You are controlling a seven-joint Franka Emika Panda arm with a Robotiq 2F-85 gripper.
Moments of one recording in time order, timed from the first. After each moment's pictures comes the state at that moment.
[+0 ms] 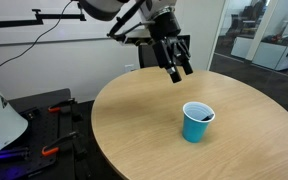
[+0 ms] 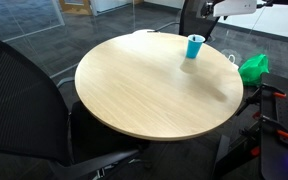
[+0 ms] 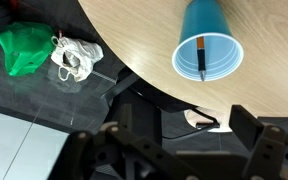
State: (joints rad) arm -0.15 0.05 -0.16 -2.36 -1.03 2.54 1.59
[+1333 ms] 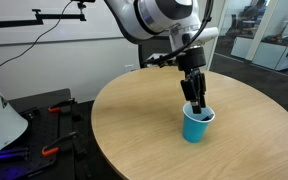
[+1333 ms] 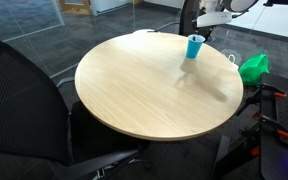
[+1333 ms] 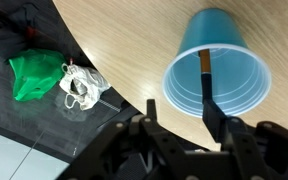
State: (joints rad) arm -0.16 0.38 -0.21 -2.09 -0.73 2.54 1.33
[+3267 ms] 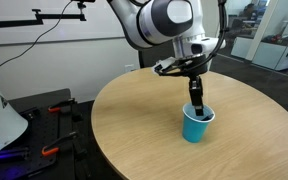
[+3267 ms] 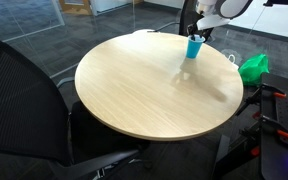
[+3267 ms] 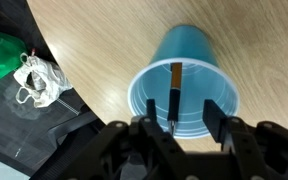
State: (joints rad) arm -0.06 0.46 -0.32 -2.08 -0.50 2.70 0.94
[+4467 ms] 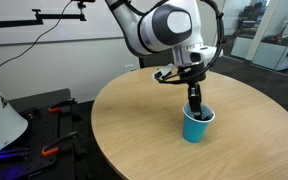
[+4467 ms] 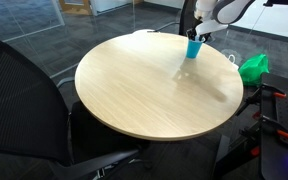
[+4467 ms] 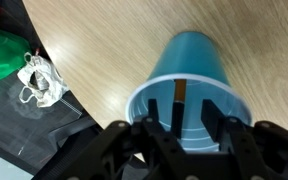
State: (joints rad) arm -0.02 0.52 -0.37 -2.06 -0.48 2.72 0.94
